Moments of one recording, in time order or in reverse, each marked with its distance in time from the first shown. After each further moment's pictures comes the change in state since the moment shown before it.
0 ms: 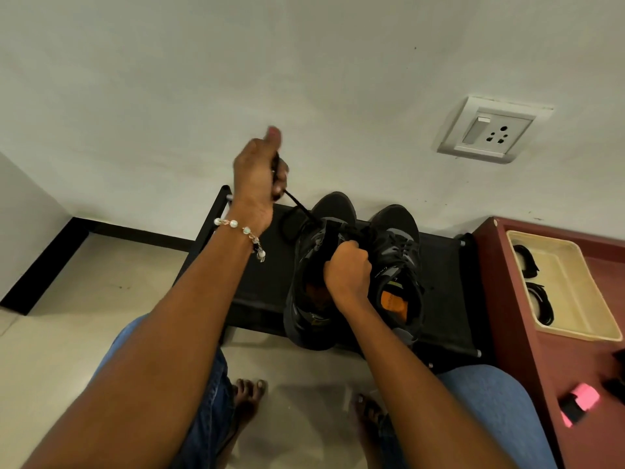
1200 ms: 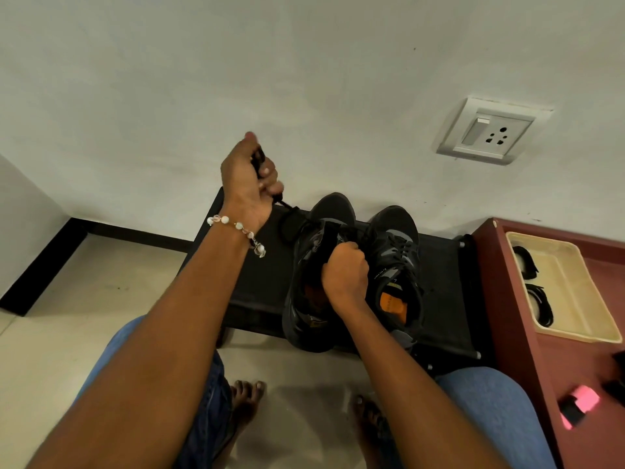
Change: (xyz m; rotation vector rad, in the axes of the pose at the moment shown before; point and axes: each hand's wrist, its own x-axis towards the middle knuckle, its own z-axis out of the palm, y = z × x) left_hand 0.005 0.003 -0.006 -0.352 0.026 -0.151; right_hand 0.003 0.002 0.010 -0.043 0.019 -0.034
